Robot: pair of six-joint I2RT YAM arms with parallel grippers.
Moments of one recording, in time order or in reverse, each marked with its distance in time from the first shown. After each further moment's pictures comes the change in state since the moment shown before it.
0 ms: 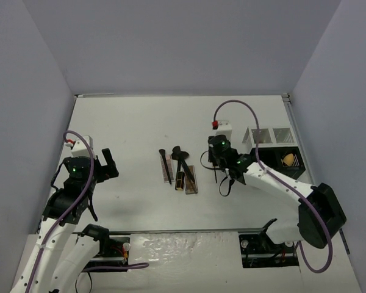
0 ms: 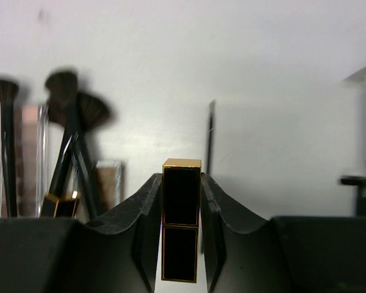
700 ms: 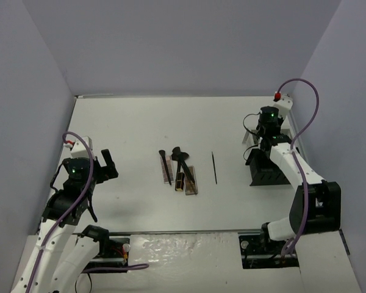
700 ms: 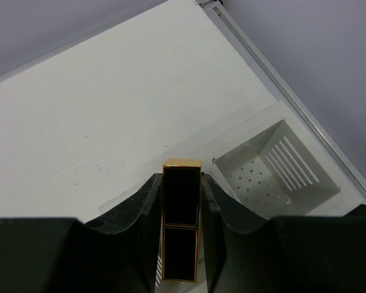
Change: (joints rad) left arm 0.005 -0.003 0.000 0.000 0.000 0.000; right arm -0.581 0.062 0.151 0.122 0.090 -0.073
